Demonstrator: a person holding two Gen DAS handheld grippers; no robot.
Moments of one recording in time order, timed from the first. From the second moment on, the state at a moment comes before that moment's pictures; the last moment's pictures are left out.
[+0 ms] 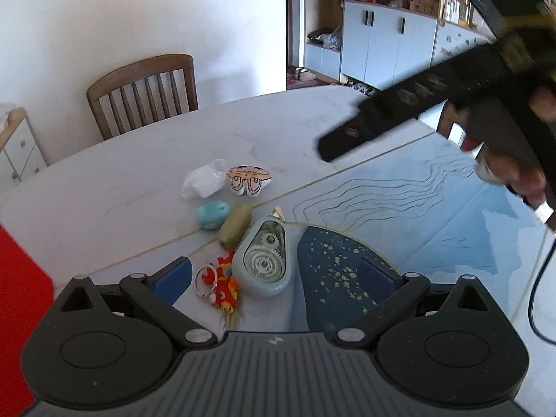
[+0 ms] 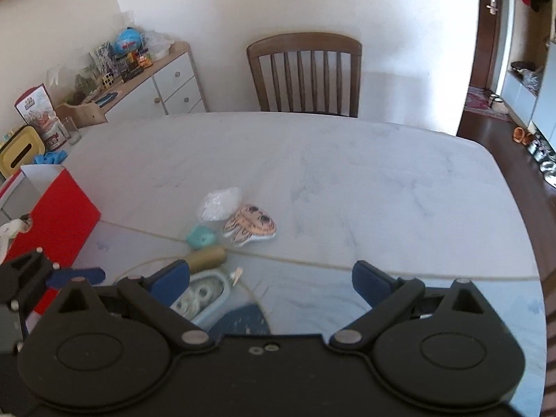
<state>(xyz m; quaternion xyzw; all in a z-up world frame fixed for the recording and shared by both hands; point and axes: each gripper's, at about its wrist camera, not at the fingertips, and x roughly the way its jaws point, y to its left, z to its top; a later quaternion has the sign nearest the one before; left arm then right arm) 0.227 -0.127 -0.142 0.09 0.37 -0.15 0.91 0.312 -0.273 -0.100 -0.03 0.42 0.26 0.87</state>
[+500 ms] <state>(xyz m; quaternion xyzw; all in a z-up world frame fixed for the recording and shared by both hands) 0.264 -0.143 -0.177 0.13 0.38 -0.13 0.91 0.376 -0.229 -0.138 -0.05 0.45 0.29 0.84</state>
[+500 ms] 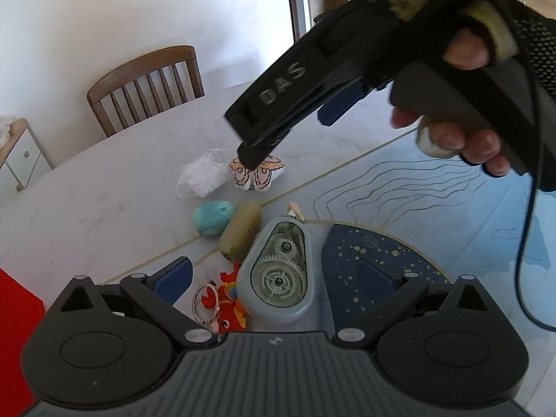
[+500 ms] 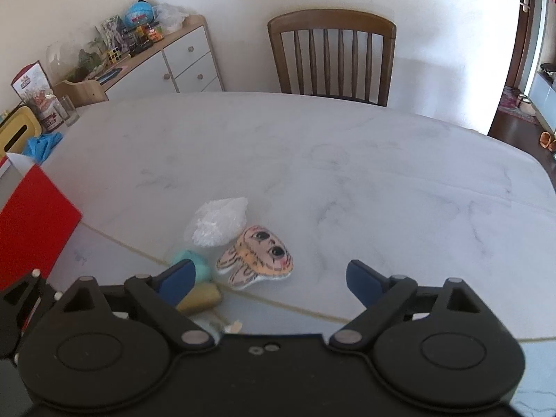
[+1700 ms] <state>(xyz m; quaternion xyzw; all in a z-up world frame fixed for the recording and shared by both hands) 0.274 -0.154 -0.187 0.15 0.38 -0.12 0.90 0.391 -0.228 -0.159 0.01 0.48 0.30 0.83</state>
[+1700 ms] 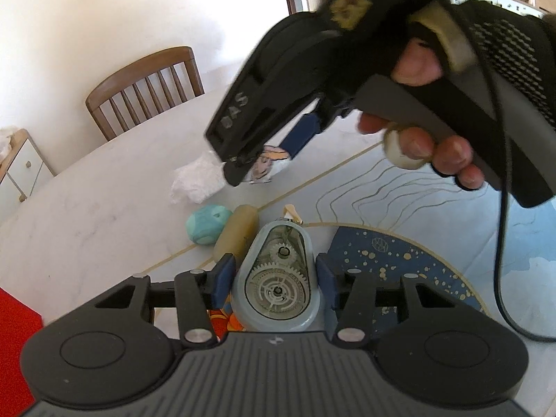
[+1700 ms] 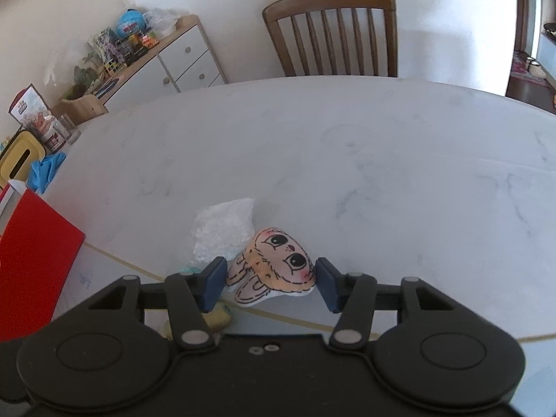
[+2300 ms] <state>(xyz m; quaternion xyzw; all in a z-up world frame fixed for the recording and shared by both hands) 0.248 -0.138 -0.140 0.07 0.38 -0.12 0.92 0.316 -0.277 -0.107 0.02 0.45 0.28 0.85</state>
